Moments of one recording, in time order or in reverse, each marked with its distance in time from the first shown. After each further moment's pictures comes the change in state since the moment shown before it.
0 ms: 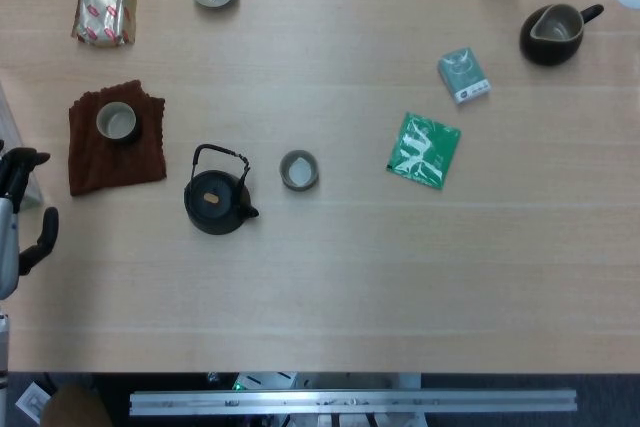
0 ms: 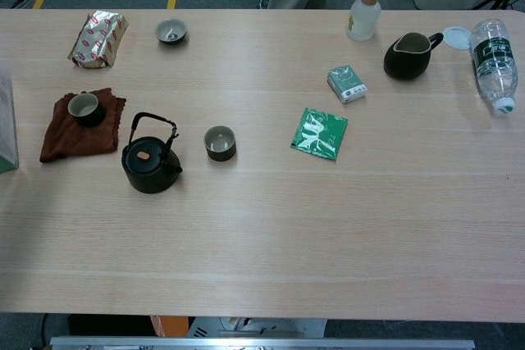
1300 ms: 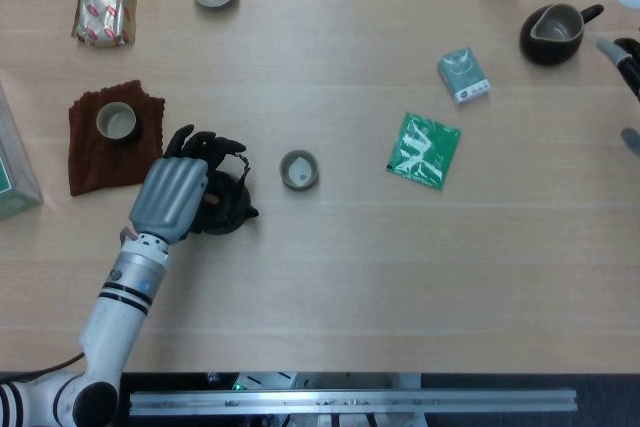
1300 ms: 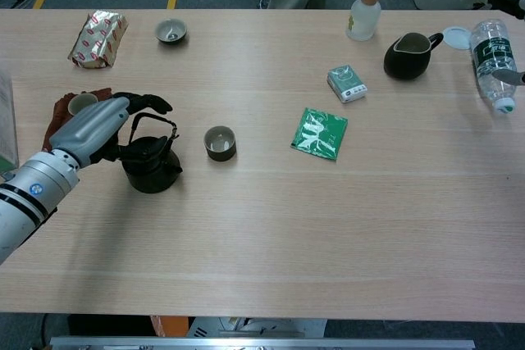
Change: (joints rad) left arm -0.317 -0.266 -0.104 0.036 -0.241 -0.490 0.016; right arm 0.328 -0.007 0.085 -0.081 0.049 -0.327 -0.195
